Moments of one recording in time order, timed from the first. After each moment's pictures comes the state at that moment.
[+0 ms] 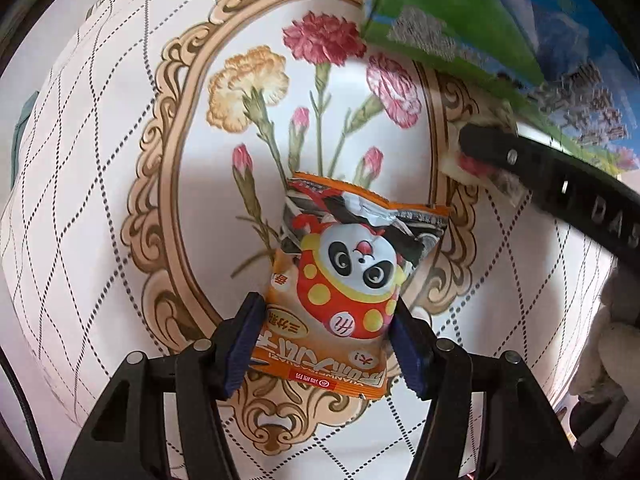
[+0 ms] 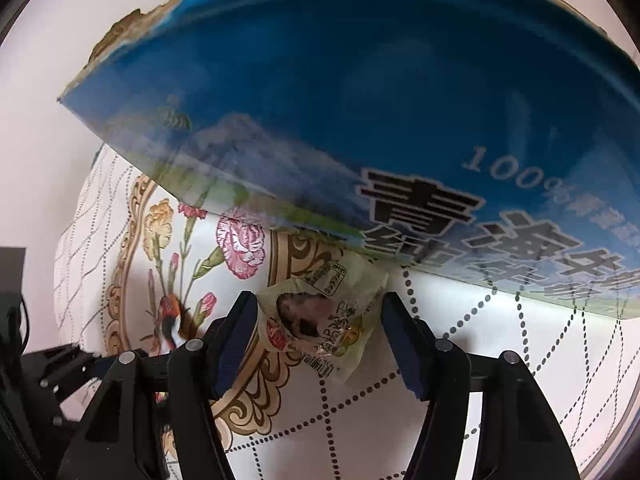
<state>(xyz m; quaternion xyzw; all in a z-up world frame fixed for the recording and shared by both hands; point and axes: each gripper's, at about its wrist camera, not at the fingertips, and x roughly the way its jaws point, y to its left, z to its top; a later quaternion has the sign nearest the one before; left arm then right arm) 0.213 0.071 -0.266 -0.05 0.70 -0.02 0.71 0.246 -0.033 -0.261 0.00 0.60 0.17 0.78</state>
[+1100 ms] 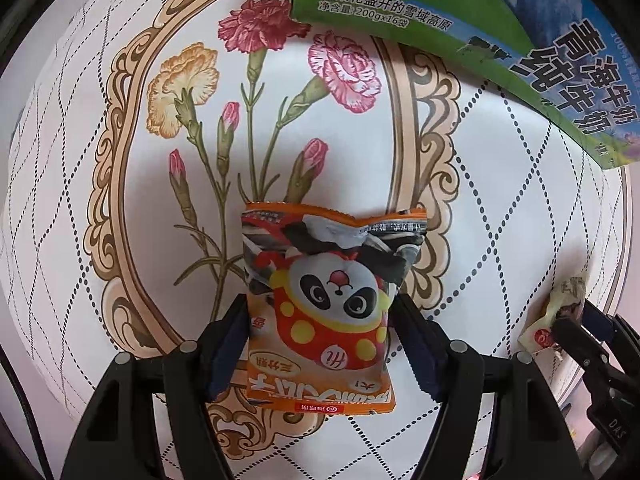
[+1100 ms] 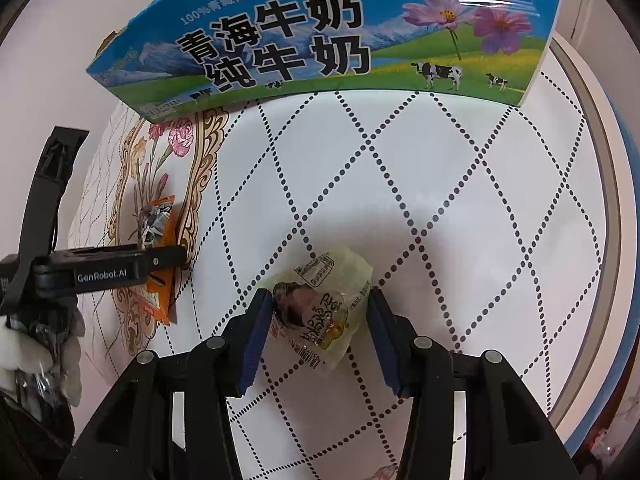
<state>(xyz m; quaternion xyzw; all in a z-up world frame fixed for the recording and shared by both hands) 0.214 0.019 -0.283 -0.04 0.71 -0.02 0.70 0.134 -0.164 -0.251 0.08 0.64 0.14 0.75</state>
